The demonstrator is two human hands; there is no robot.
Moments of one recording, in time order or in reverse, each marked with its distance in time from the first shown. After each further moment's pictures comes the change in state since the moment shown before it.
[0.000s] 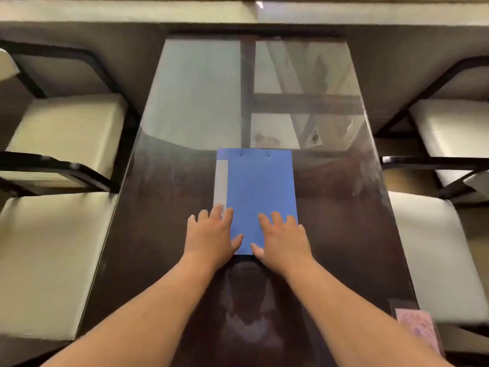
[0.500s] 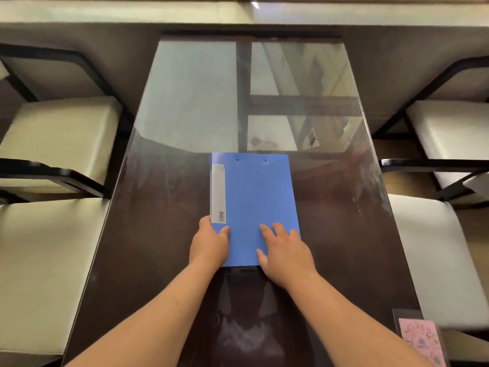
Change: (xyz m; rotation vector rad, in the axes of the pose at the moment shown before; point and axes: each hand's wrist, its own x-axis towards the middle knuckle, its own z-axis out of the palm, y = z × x) left_hand 0.022 0.007 0.009 -1.104 -0.099 -0.575; right_hand 0.002 0.014 0.014 0.160 -0.016 0.054
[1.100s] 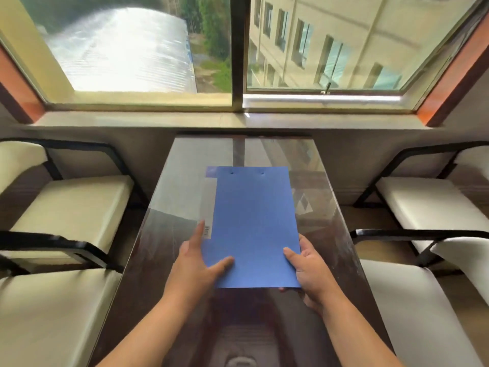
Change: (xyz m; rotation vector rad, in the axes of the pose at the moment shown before) left_hand -0.063 0.102 -0.122 0.049 0.081 0.476; right_hand -0.027 0.027 -0.170 1.637 0.156 0.062
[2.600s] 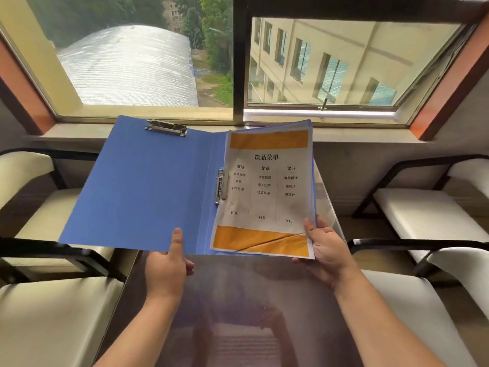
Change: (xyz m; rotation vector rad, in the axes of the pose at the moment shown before) left_hand -0.006 0.001 -0.030 -0.631 0.484 -0.179; right_hand 0.011 -0.065 -0.016 0.330 -0.093 -0.110
